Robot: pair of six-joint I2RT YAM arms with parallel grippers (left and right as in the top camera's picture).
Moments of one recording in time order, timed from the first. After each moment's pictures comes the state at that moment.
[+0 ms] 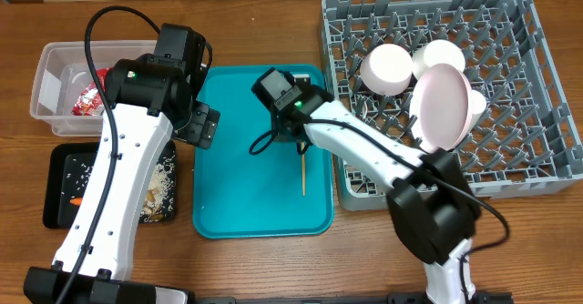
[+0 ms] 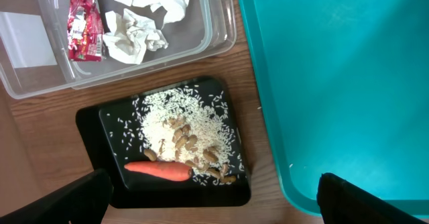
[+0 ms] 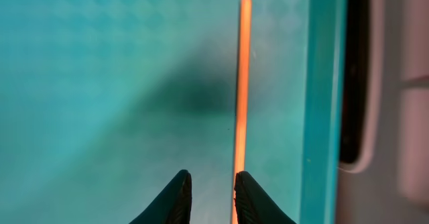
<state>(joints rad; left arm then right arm) -0.20 1.58 1.61 -1.37 -0.31 0.09 0.72 2.10 1.64 -0.85 0.22 0.68</state>
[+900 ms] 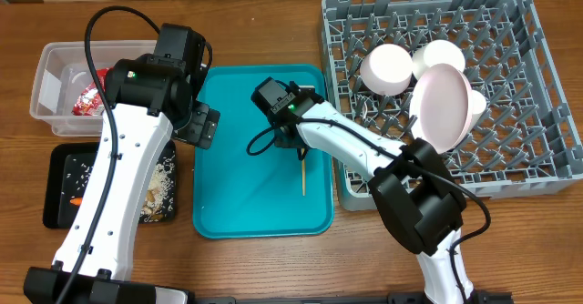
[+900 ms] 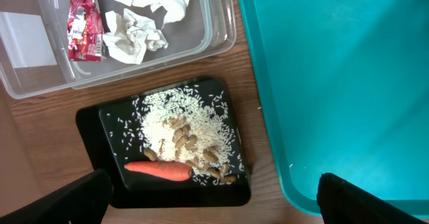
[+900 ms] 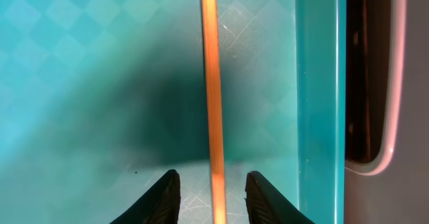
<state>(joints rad) -0.20 1.58 1.61 -1.37 -0.31 0.09 0.72 2.16 1.63 -0.87 0.26 0.75</state>
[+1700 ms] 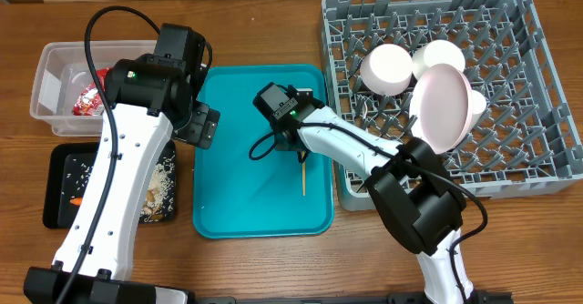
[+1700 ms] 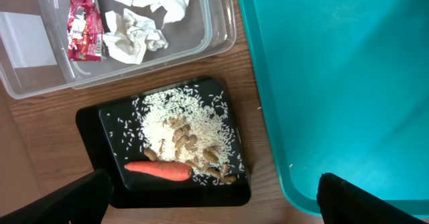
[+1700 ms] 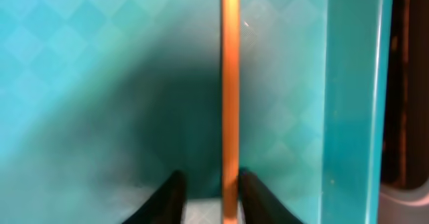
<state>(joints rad) -0.20 1.58 1.61 -1.37 -0.31 0.09 0.72 2.17 1.57 -0.77 0.24 0.70</state>
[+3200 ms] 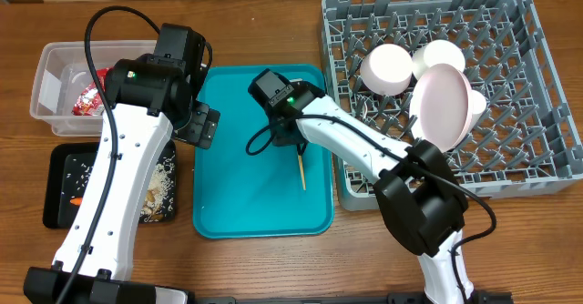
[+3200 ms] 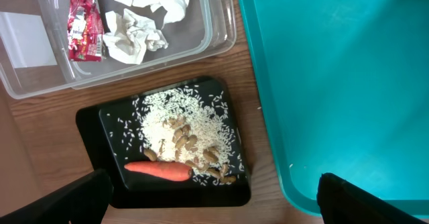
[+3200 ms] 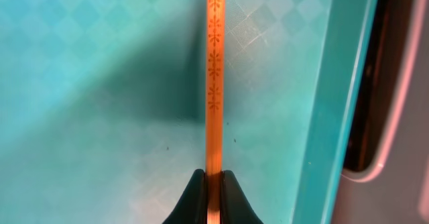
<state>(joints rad) -0.20 1.58 1.61 -1.37 -0.31 0.09 0.72 2.14 1.71 -0.93 0.20 0.55</state>
